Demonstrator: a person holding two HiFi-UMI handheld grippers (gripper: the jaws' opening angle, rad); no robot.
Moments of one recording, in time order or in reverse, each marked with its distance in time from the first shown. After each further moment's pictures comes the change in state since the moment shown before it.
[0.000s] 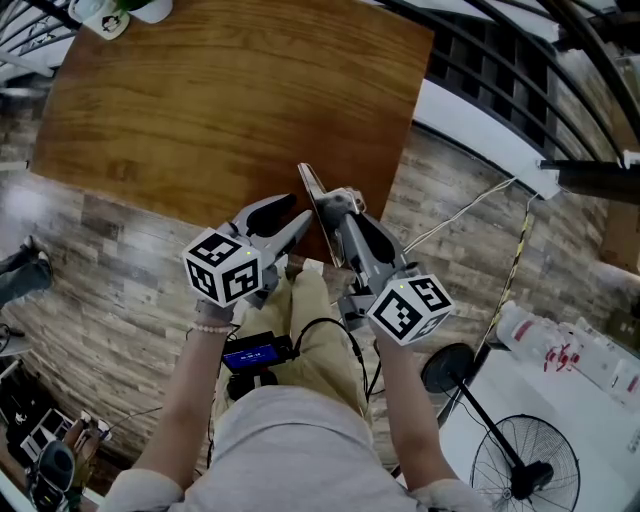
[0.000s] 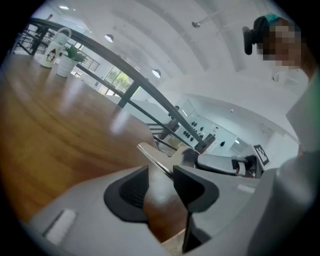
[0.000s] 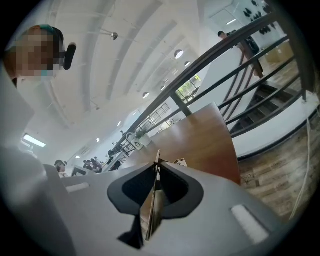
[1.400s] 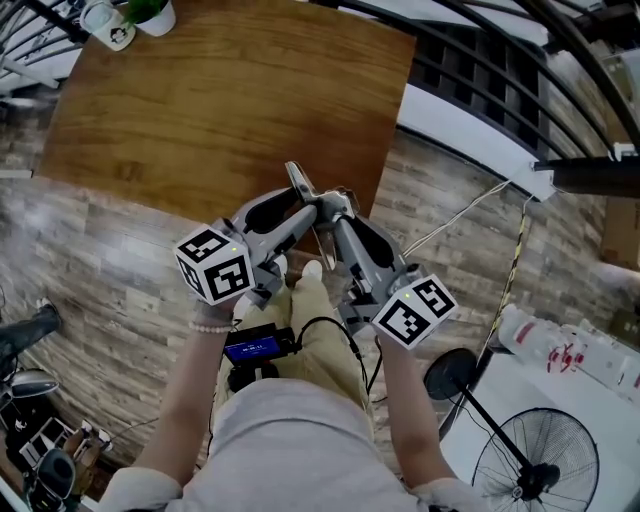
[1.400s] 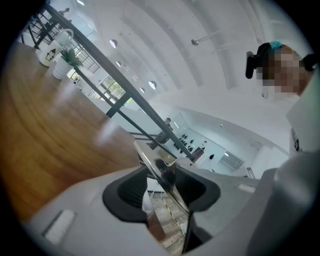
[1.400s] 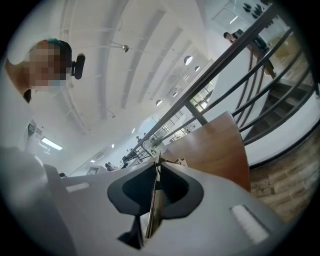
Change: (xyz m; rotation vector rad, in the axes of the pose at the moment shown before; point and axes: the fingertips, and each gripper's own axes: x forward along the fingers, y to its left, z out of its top) left arm -0.014 -0.053 0.040 -0.047 -0.142 -0.129; right arm -0.035 0.041 0.021 -0.029 -0.086 0.173
